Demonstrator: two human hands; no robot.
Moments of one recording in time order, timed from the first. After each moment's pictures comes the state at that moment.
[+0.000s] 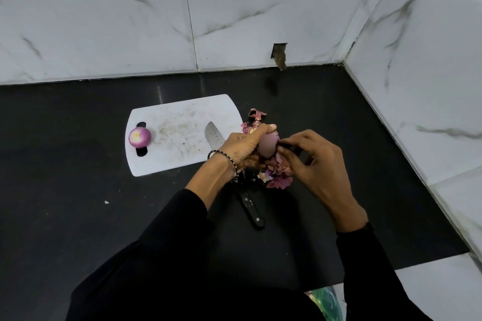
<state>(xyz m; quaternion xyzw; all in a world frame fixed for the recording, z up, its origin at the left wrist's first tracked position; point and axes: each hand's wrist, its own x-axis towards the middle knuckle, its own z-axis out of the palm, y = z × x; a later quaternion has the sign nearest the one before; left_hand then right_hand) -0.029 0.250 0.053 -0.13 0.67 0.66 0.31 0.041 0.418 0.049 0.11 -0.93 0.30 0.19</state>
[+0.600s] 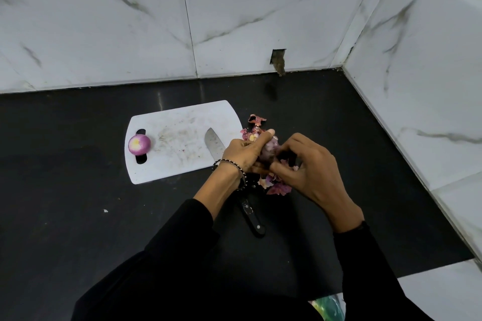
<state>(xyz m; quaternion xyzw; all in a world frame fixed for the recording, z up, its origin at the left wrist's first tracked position) -0.028 0.257 0.047 -0.13 0.70 0.65 0.26 0.031 0.409 0.053 0.11 -0.95 0.26 0.14</state>
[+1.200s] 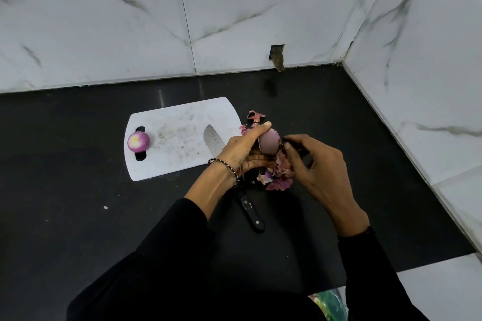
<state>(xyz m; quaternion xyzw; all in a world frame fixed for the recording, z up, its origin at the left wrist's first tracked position) -0.023 0.255 0.052 -0.13 0.60 0.73 0.30 0.044 0.421 0.045 0.06 -0.93 0.32 0.18</state>
